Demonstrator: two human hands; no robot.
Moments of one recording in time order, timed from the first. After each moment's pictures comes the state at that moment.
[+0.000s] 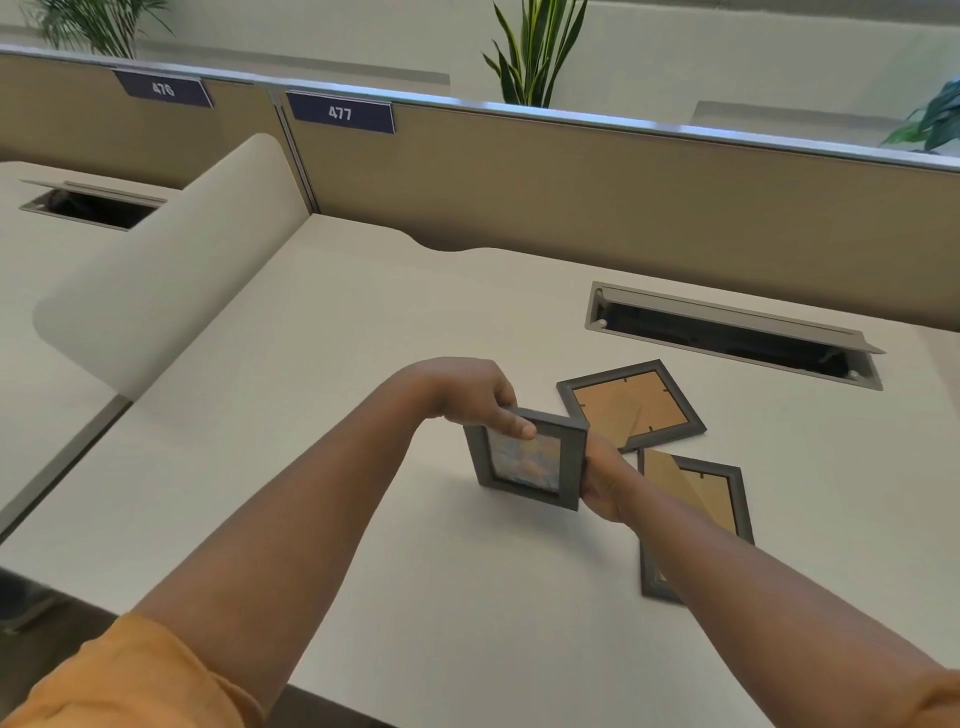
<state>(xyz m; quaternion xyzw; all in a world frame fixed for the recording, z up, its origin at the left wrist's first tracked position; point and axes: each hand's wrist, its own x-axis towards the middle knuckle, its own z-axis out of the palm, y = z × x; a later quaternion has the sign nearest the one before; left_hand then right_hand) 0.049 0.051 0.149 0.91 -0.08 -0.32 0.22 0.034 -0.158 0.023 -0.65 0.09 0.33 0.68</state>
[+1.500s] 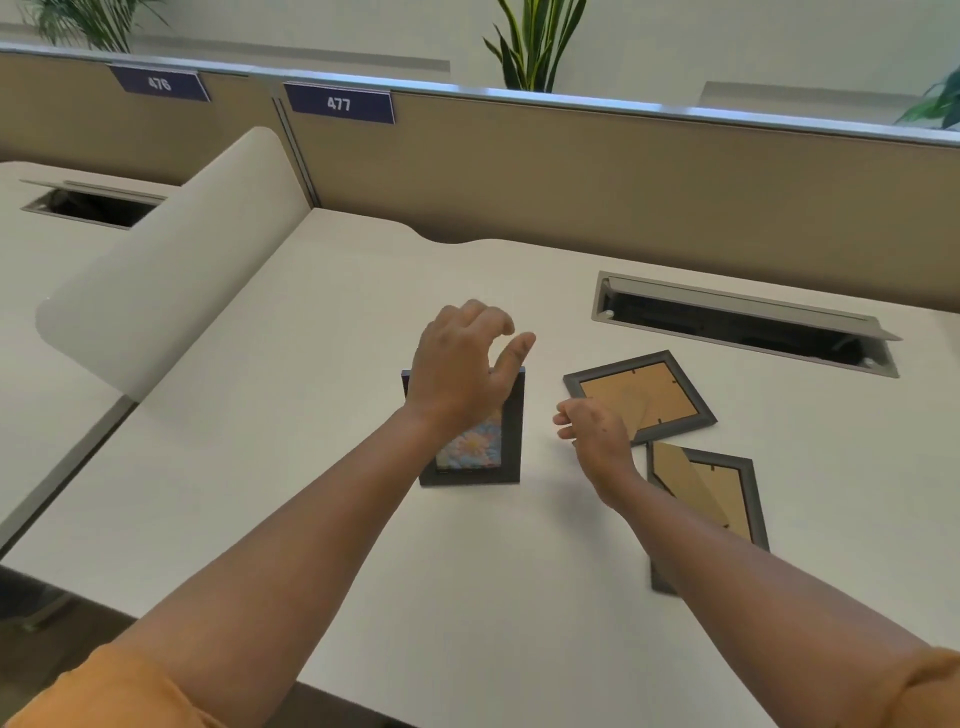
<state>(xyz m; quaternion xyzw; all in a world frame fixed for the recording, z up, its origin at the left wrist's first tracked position) 0.030 0.052 0.124 0.94 -0.09 0.23 0.25 0.048 -0.142 -0.001 -0.79 0.06 0.10 0.60</state>
